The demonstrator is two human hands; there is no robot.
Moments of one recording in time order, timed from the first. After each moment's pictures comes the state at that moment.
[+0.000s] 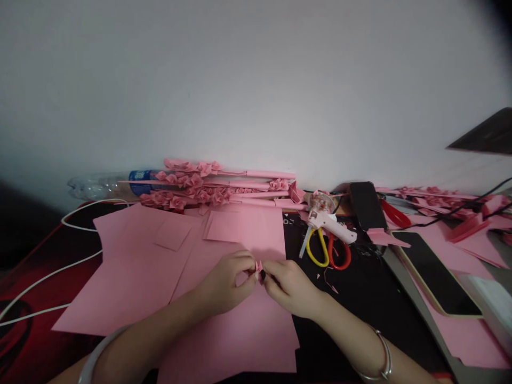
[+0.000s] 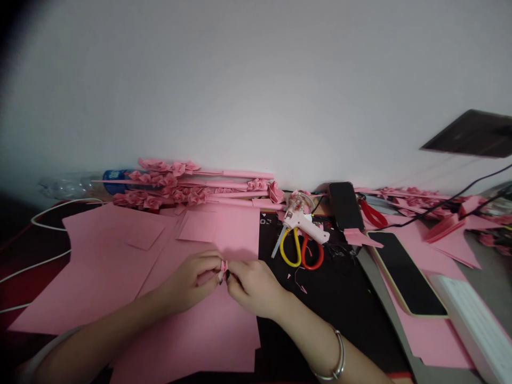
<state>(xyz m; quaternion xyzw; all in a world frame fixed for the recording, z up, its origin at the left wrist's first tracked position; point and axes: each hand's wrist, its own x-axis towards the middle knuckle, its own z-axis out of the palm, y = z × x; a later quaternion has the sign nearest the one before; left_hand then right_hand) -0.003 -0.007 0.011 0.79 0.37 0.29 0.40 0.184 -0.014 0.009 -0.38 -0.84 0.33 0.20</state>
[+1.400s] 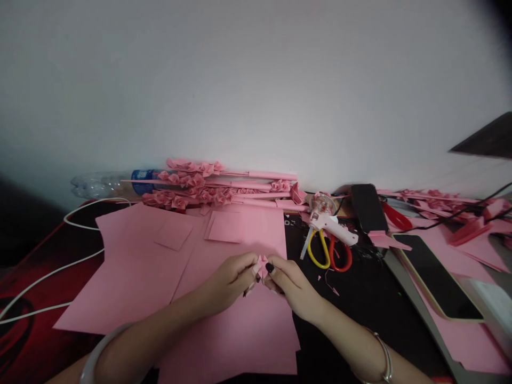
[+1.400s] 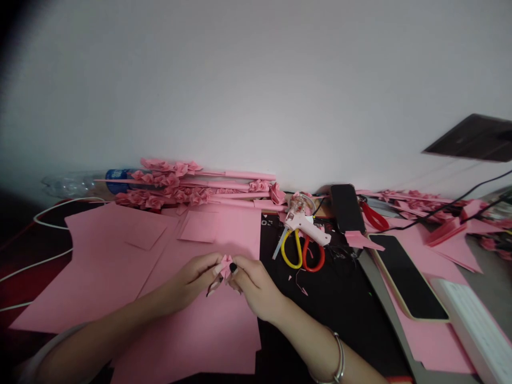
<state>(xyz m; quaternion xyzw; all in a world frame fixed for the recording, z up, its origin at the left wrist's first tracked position) -0.002 -0.008 0.008 0.67 0.35 0.28 0.59 0.179 -0.020 0.010 -0.38 -0.67 0.54 0.33</state>
